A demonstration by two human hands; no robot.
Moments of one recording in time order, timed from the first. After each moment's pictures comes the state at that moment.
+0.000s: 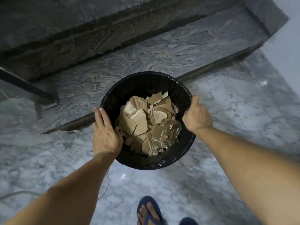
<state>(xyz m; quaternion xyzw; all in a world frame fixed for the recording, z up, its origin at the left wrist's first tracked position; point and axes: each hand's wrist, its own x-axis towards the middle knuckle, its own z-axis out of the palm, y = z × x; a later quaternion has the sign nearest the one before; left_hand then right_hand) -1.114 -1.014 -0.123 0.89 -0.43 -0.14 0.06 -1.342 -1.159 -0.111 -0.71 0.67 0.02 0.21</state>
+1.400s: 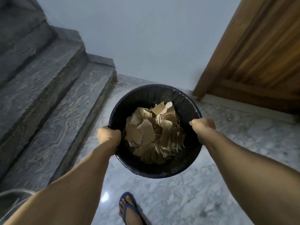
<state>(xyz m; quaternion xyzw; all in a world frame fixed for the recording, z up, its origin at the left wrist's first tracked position) -1.352 -0.943 0.188 0.76 -0.48 -0.40 0.16 -1.610 -0.826 0.190 0.07 0.89 -0.35 0.29</state>
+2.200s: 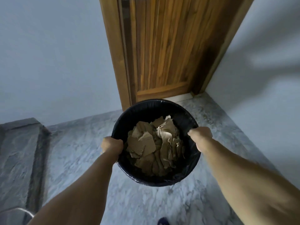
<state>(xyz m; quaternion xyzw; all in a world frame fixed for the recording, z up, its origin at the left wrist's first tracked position) -1.505 -0.763 0.359 0.55 -0.70 -0.45 0.02 -1.656 -0.509 0.373 0.26 0.85 -0.43 0.18</state>
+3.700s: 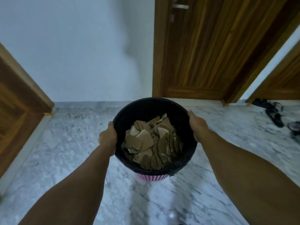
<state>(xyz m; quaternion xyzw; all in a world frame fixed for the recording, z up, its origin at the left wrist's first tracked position) -1.426 -0.308 0.420 0.14 -0.78 -0.54 -0.28 -1.231 -0.047 0.407 0.61 0.52 -0.58 -0.13</state>
